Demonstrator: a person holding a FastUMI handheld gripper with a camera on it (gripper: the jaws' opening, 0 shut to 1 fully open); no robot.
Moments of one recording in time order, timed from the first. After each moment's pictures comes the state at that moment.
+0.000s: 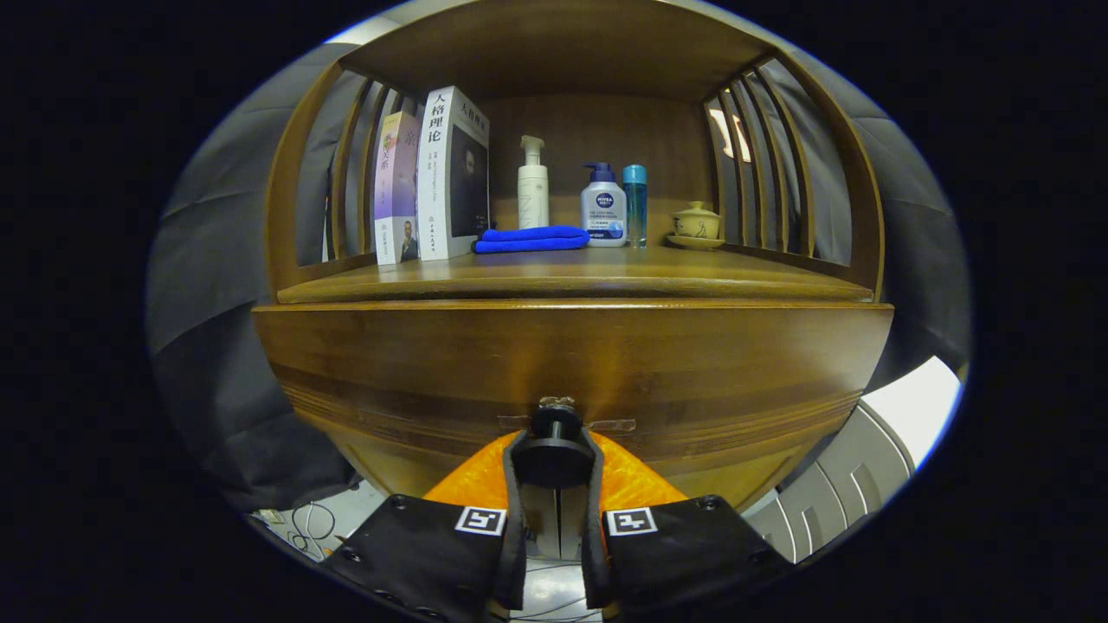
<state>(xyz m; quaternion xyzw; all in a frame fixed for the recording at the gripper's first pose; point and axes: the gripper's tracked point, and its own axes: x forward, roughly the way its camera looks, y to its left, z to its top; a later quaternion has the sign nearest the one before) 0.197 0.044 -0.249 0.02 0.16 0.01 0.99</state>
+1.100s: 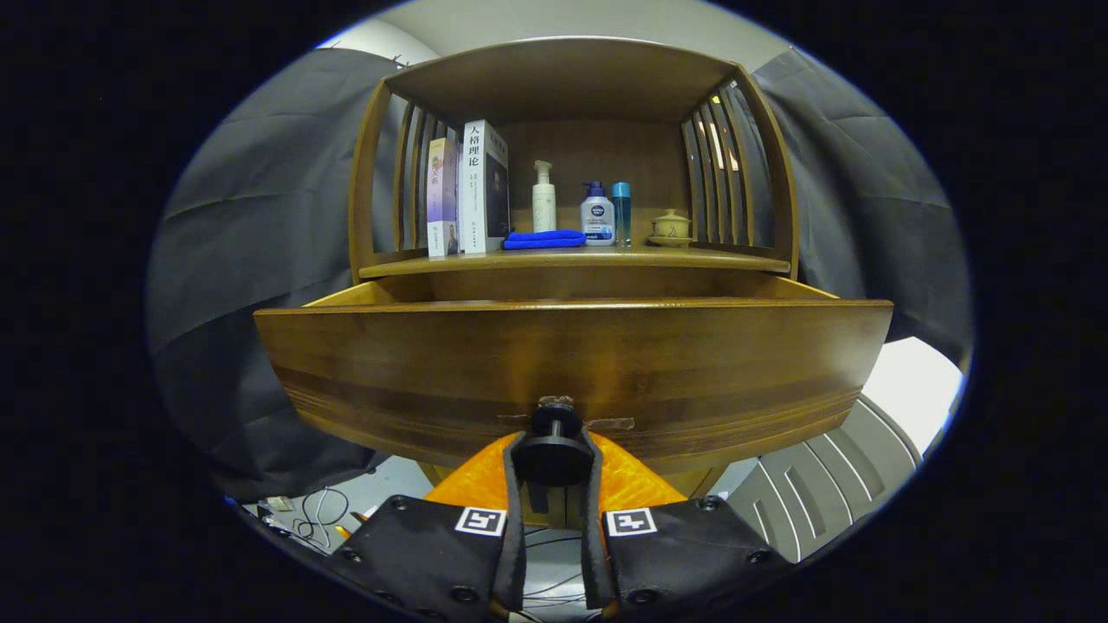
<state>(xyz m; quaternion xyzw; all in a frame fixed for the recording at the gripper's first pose) 0.067 0.050 -0.258 0.02 0.14 0.02 0.99</state>
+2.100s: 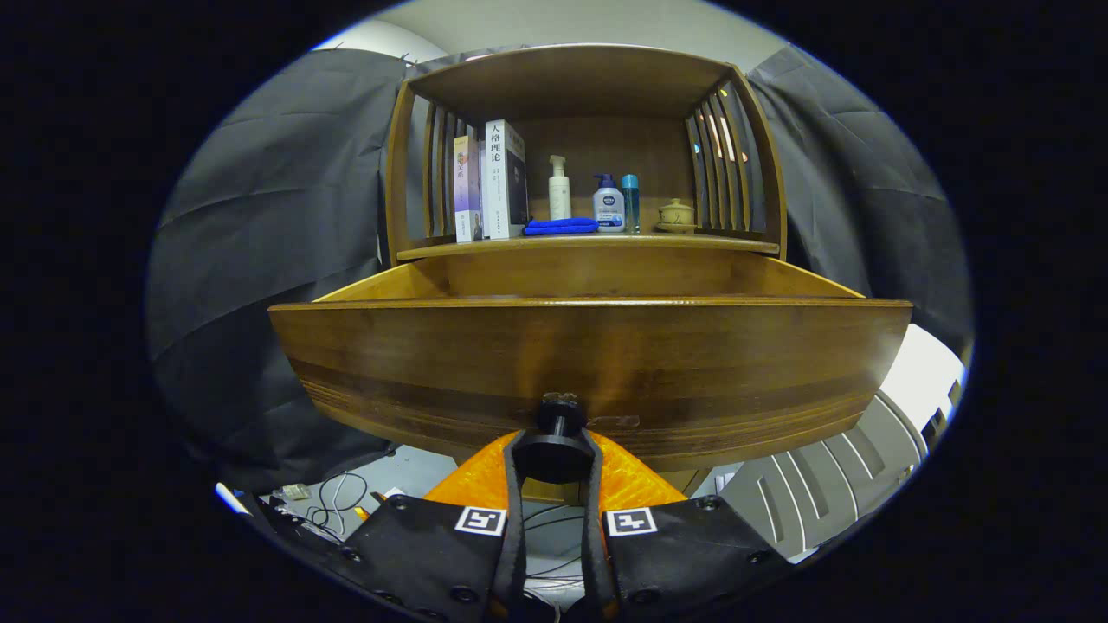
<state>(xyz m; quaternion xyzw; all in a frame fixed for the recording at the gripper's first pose) 0.045 0.049 -0.269 0.02 0.16 0.05 0.99</state>
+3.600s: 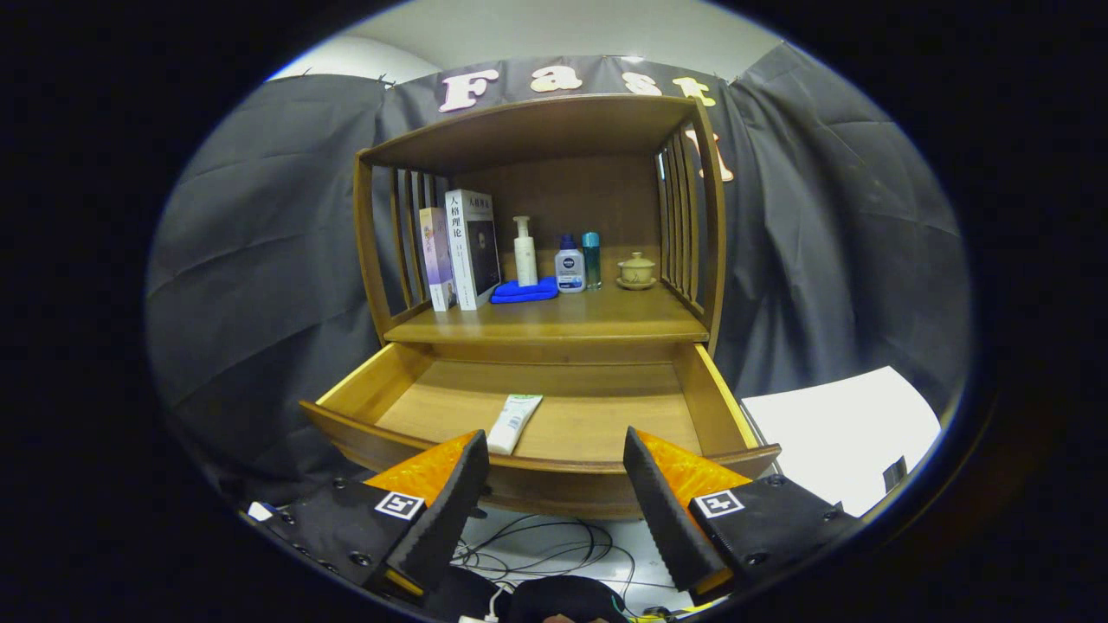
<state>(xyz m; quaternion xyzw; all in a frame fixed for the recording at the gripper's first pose) 0.032 -0.054 -0.121 0.04 0.16 0.06 0.98</state>
